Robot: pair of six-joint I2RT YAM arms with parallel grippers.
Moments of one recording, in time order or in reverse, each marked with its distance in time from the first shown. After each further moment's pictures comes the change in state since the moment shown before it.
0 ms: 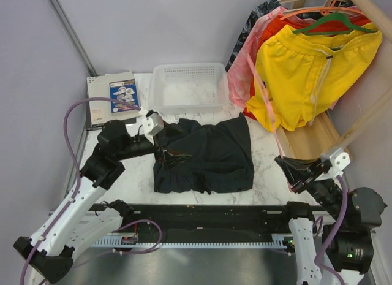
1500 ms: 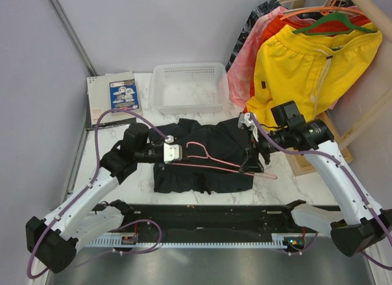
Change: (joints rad) left arm 0.002 0.074 -0.207 -0.097 0.072 0.743; right arm 0.486 0.866 0.188 -0.545 -0.287 -0.754
